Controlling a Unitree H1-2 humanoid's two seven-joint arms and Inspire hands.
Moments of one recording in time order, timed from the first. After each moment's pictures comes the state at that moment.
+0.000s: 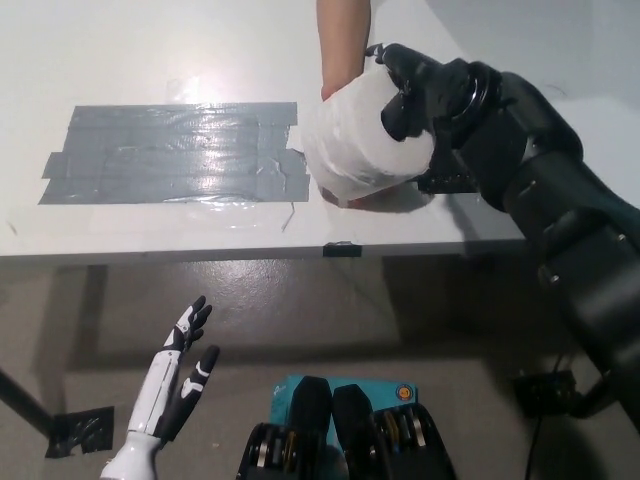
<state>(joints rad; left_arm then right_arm) -0.06 0.13 -0.04 0.22 0.25 -0.37 0.01 -1.38 -0.07 0.42 1.39 -0.37 0.09 0.18</state>
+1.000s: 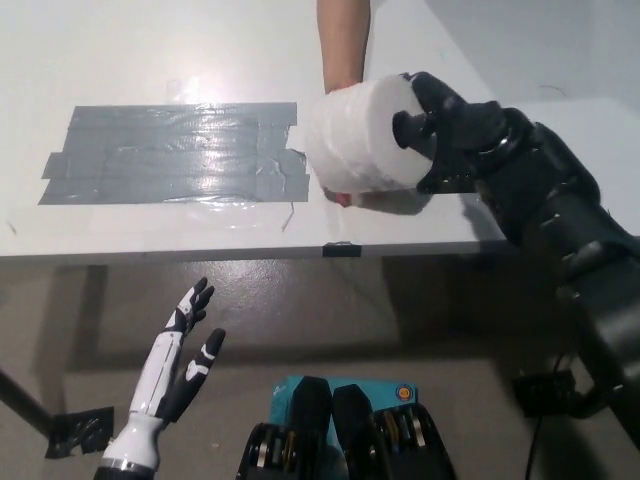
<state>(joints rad) -0.12 0.14 -0.04 0.23 0.23 -0.37 0.01 -1.29 -0.10 0.18 1.41 -0.26 0.04 0.13</state>
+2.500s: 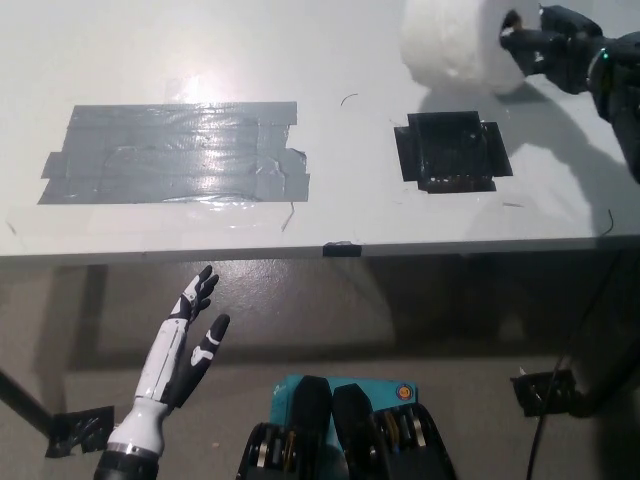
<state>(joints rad) -0.15 0.13 -0.04 0.27 0.23 -0.38 0.01 -1.35 -0.32 0.00 1.38 -0.01 0.20 0.28</state>
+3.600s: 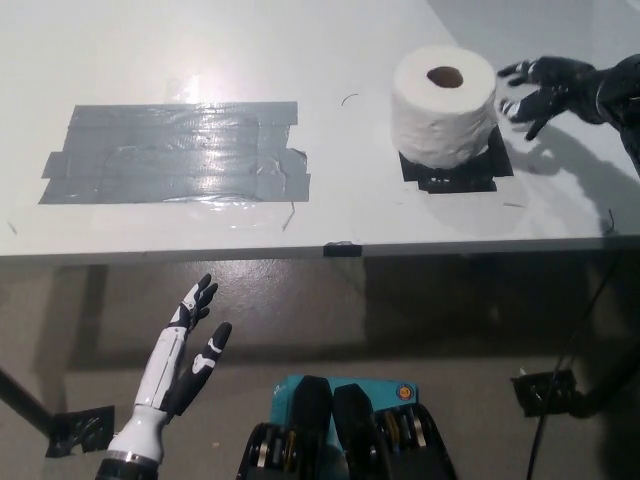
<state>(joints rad) -0.14 0.13 -0.04 0.28 0.23 -0.38 0.01 -1.32 -0.35 0.35 1.40 -0.22 0.10 0.49</state>
